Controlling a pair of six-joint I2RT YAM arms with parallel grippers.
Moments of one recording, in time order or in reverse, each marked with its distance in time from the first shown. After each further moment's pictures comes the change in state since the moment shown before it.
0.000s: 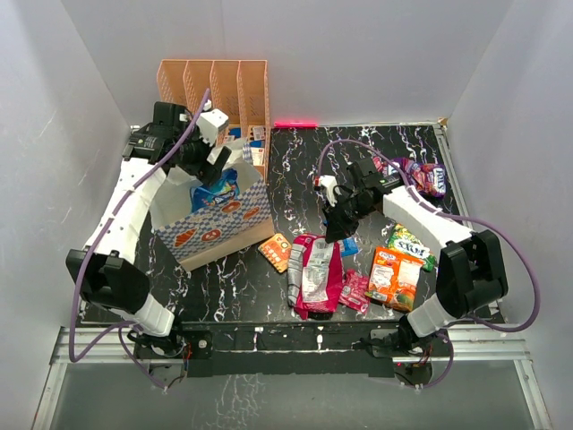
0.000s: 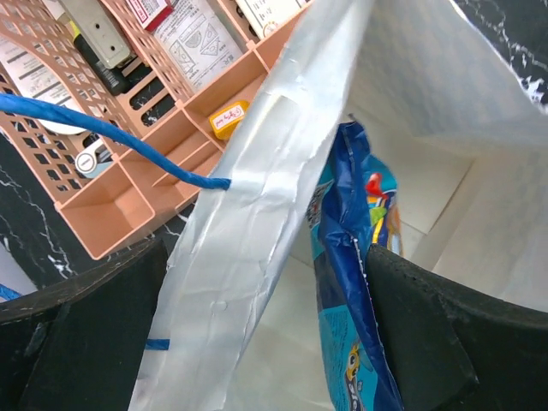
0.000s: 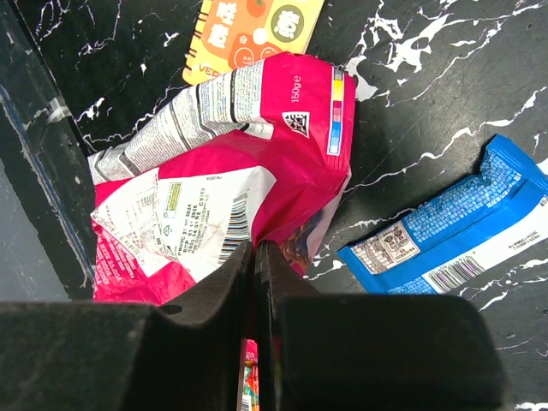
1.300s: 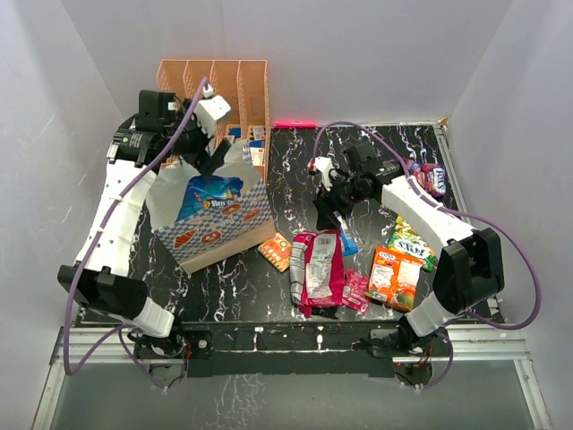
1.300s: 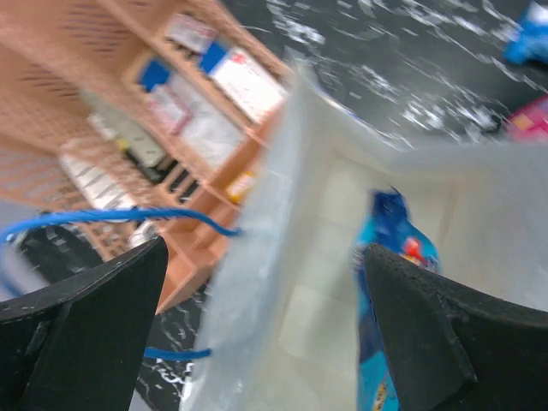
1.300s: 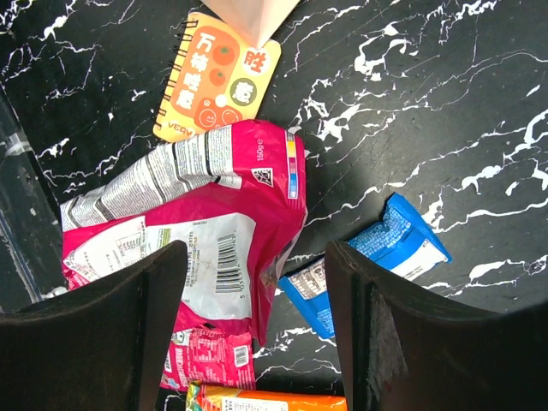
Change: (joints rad) left arm -0.005 -0.040 0.134 -0.065 0.201 0.180; right arm 0.012 0.035 0.144 0.026 0.052 -0.048
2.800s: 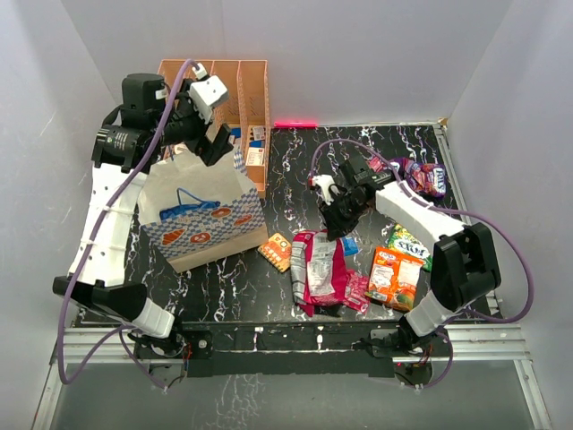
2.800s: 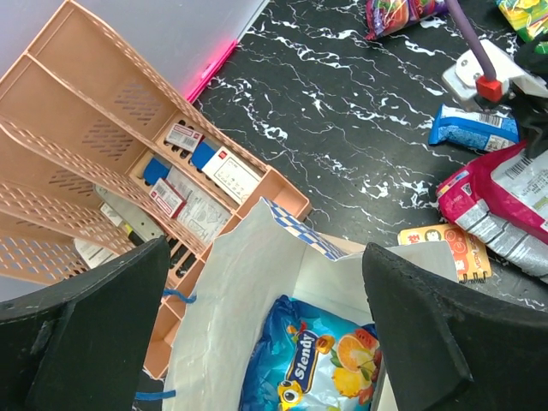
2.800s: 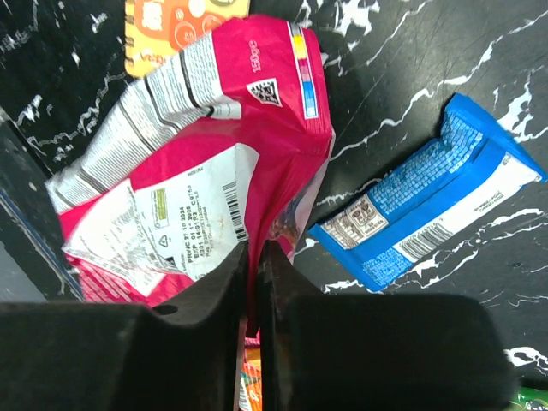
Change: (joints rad) left arm -0.031 -0.008 0.180 0.045 0.090 -0.128; right arm 0.023 0.025 -0.091 -0.065 0.126 0.111
